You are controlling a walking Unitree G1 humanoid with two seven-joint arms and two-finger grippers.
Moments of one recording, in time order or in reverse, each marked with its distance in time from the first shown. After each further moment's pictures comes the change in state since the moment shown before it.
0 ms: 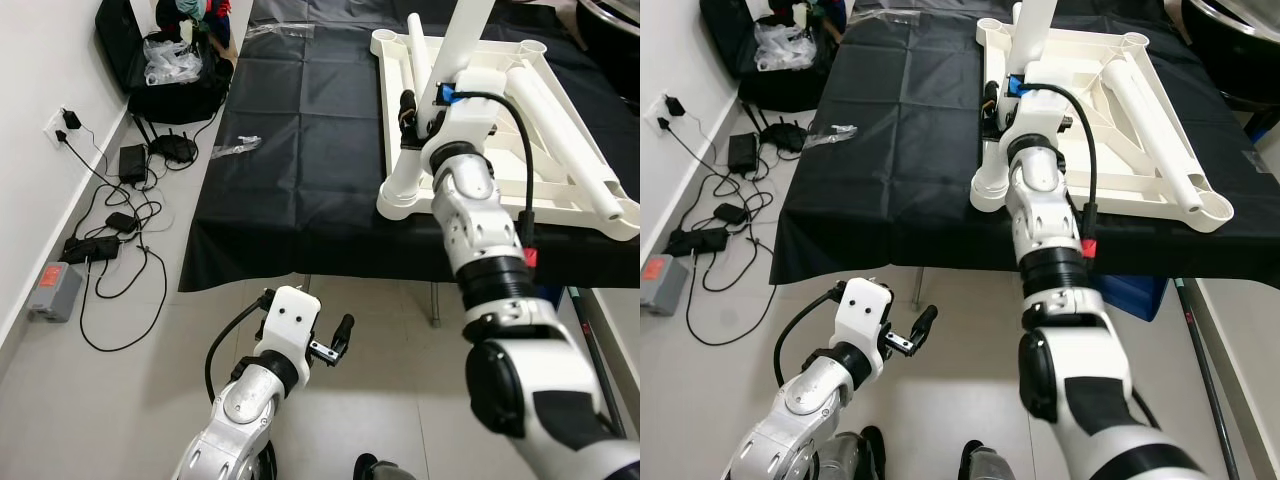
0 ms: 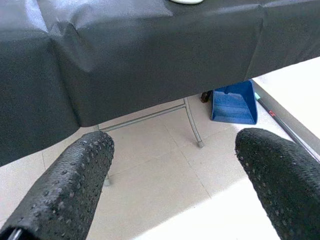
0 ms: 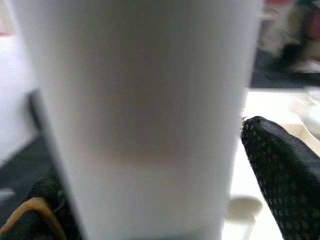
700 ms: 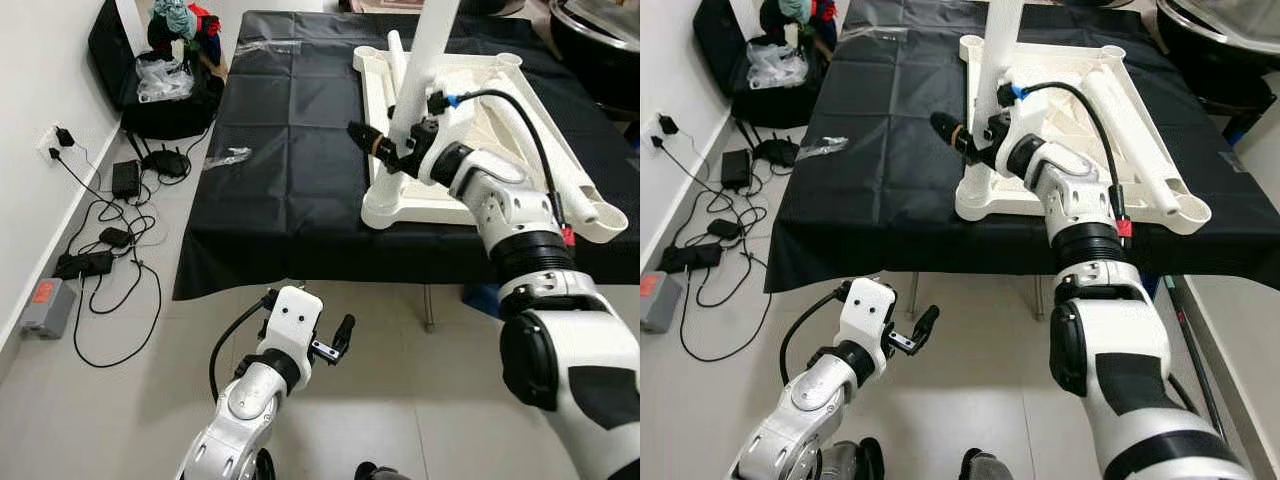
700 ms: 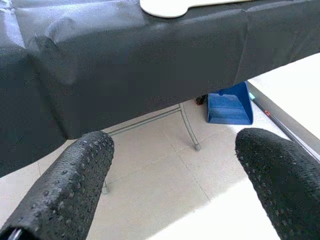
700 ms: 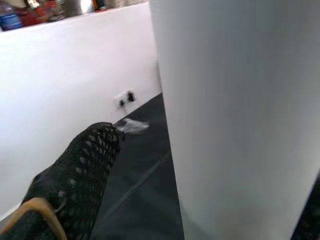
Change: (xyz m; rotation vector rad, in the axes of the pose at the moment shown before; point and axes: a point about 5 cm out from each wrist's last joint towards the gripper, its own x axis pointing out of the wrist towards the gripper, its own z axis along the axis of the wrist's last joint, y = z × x) left arm 0.003 -0.001 -0.005 0.001 0.000 -0.005; right arm -0.011 0.006 -0.018 0.077 0.198 0.688
